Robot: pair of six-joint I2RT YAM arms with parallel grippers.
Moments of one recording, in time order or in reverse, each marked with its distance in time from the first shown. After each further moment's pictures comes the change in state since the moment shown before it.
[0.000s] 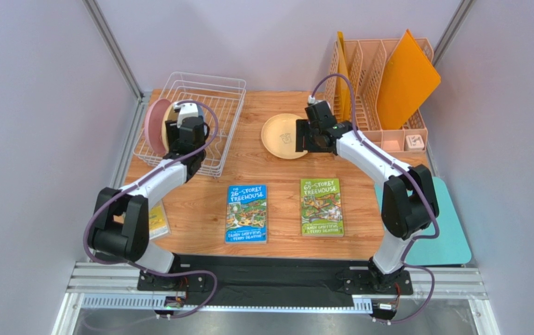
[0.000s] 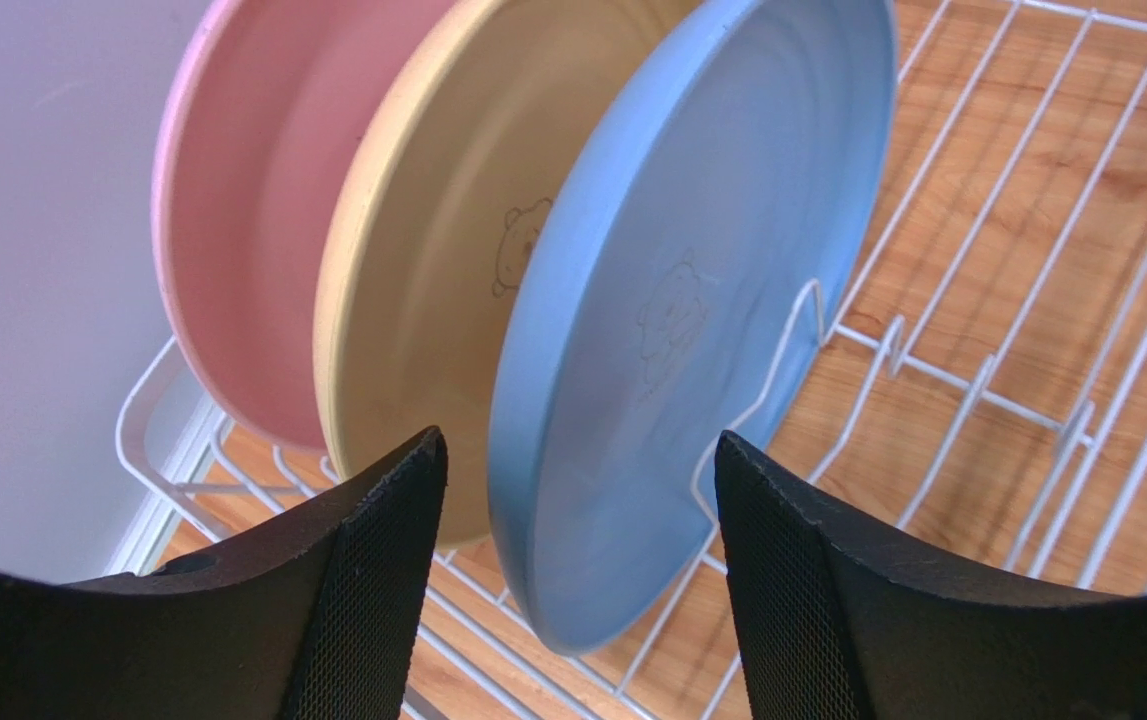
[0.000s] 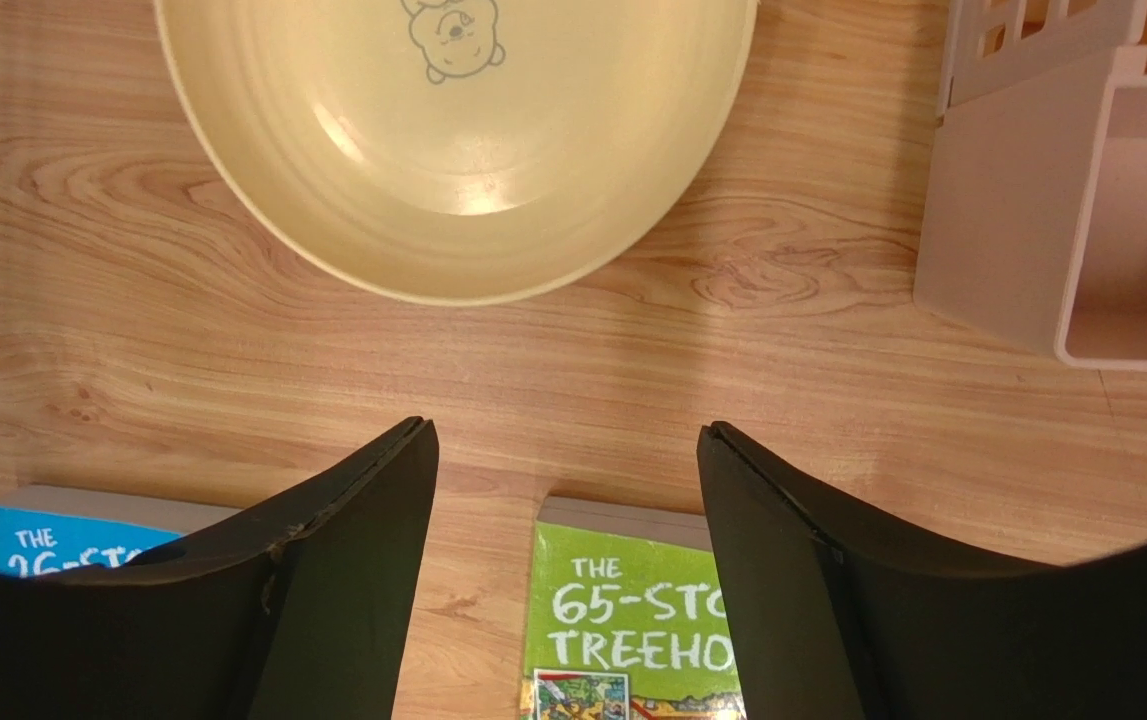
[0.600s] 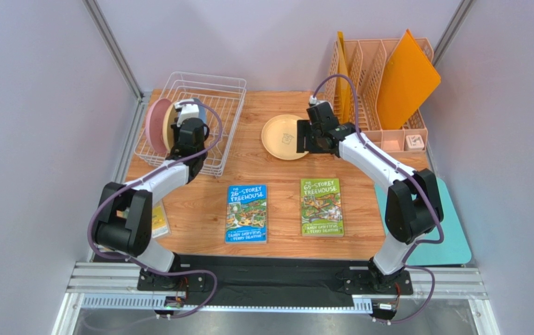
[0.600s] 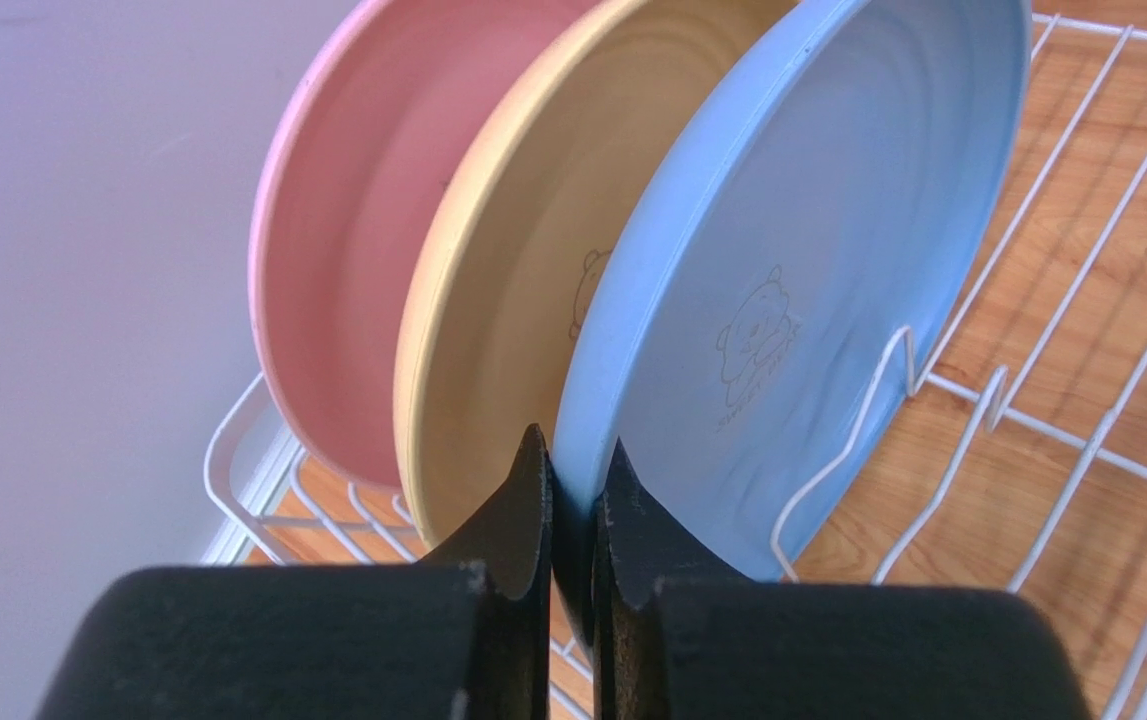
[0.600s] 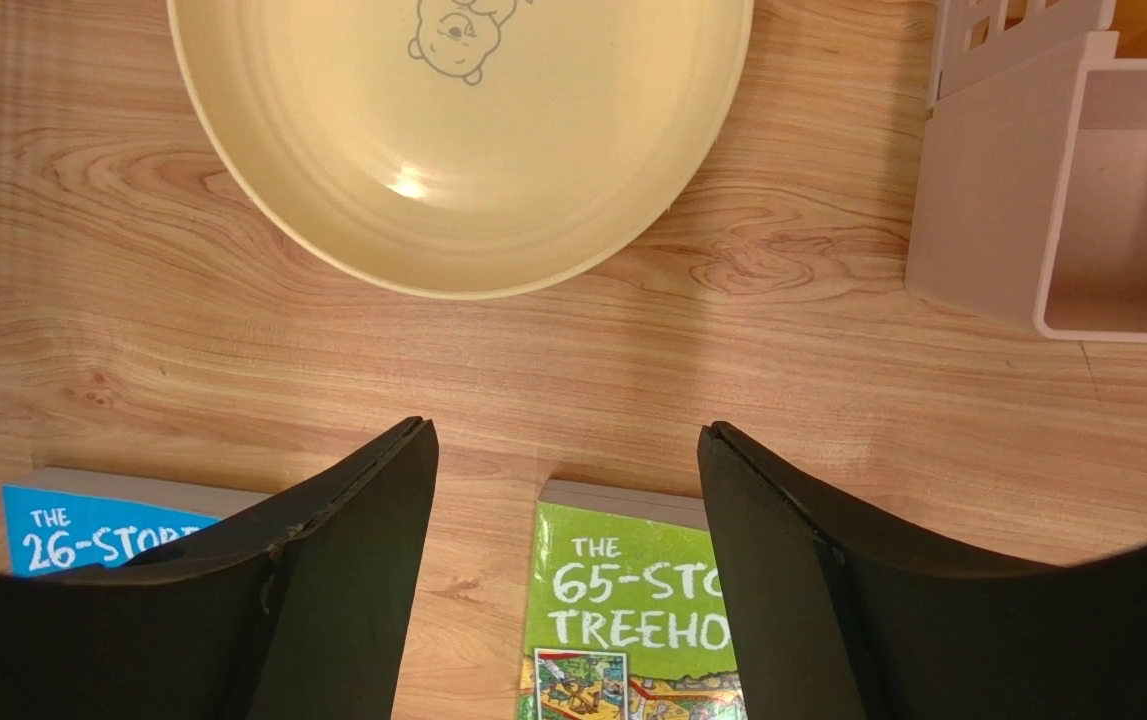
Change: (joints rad) left arm 0.009 0.043 -0.031 0.158 -0.089 0.120; right arm 0.003 -0.043 -0.032 -0.002 0.000 -0.001
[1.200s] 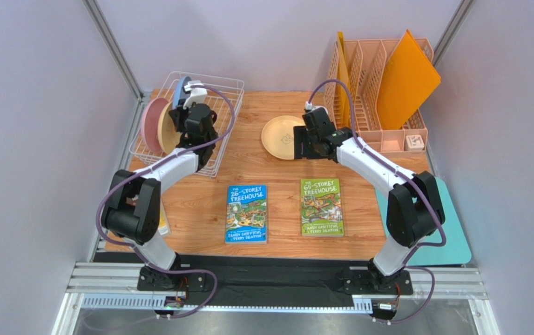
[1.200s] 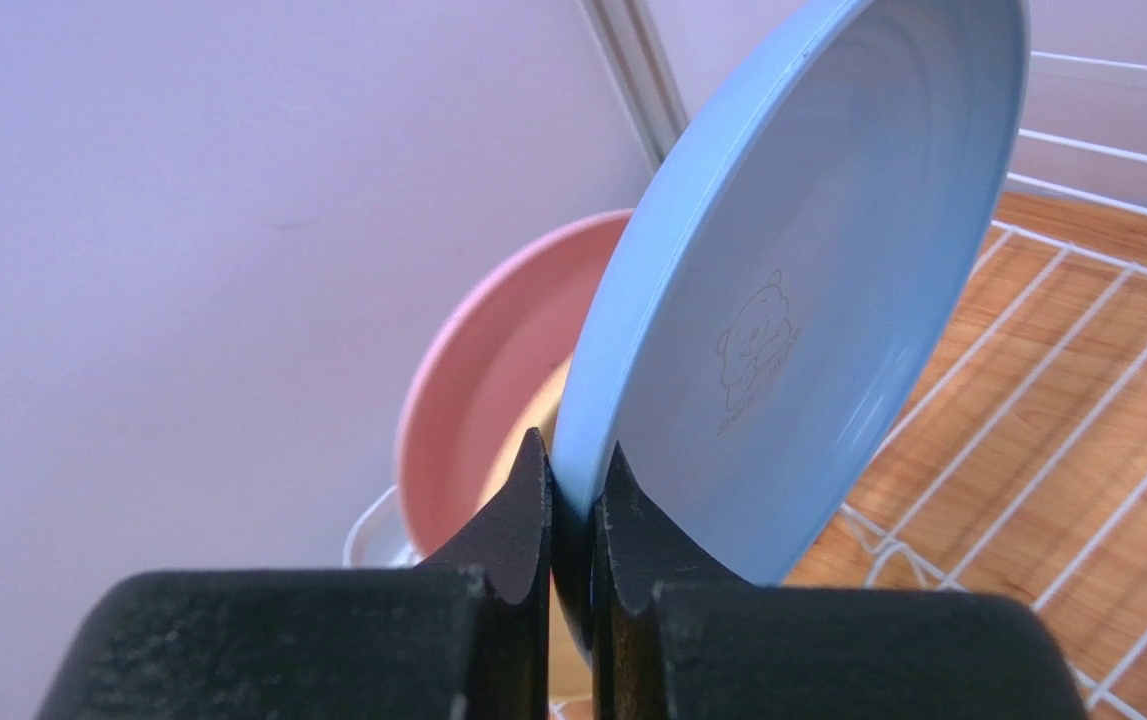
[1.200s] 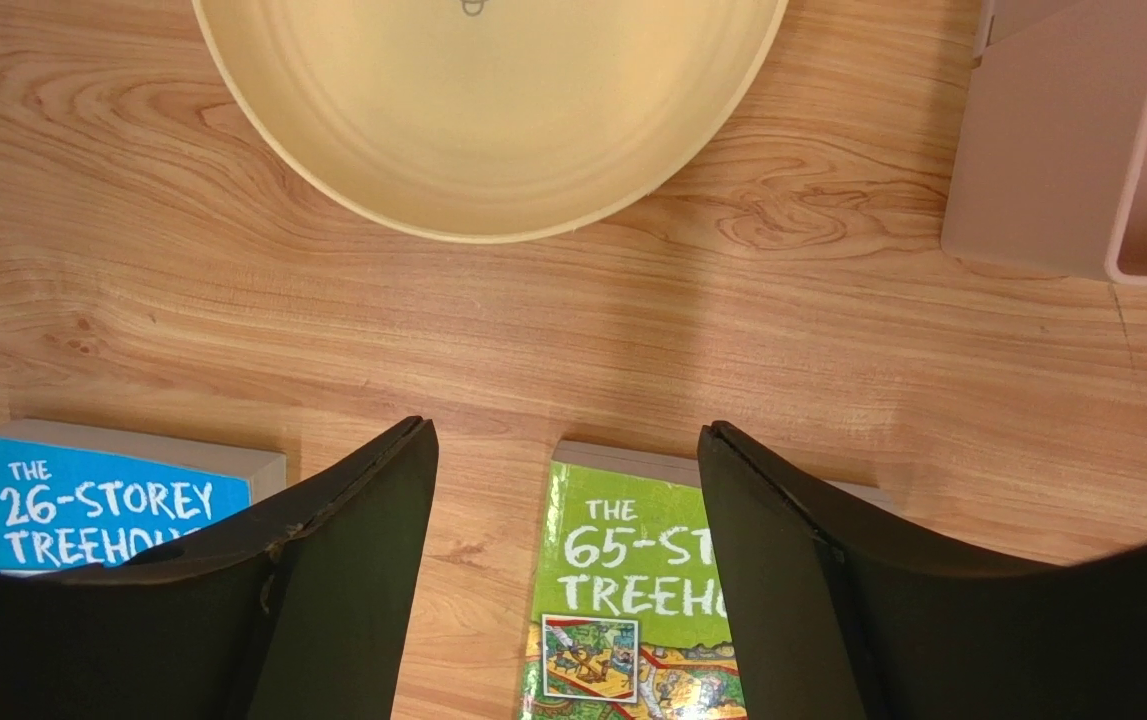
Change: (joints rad) left arm -0.058 0.127 0.175 0.235 -0.233 0.287; right arm 0.041 -0.022 -0.046 -0.003 0.013 0.001
